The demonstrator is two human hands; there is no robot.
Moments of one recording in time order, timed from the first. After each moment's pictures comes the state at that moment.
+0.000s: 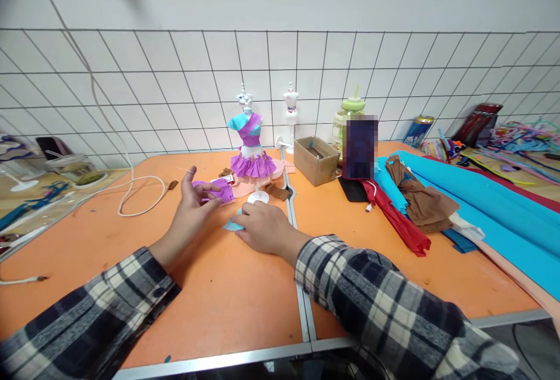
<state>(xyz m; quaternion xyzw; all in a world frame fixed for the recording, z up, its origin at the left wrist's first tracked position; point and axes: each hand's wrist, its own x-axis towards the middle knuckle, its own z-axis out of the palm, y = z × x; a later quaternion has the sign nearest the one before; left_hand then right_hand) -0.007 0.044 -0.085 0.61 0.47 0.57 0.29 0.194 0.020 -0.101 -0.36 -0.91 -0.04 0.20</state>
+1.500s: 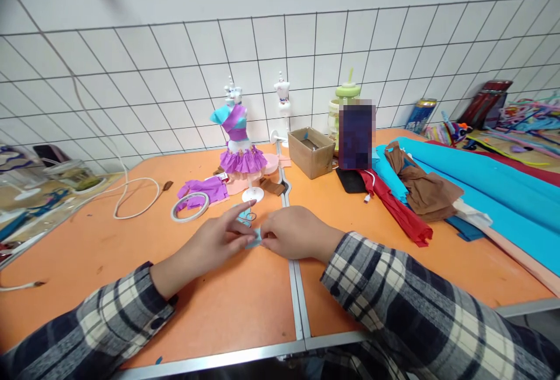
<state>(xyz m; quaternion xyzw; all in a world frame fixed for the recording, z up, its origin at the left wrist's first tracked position) 0.036 -0.007 -0.090 0.80 0.38 0.34 0.33 0.262 -0.005 -0.079 -0.36 -0.92 0.09 0.14</state>
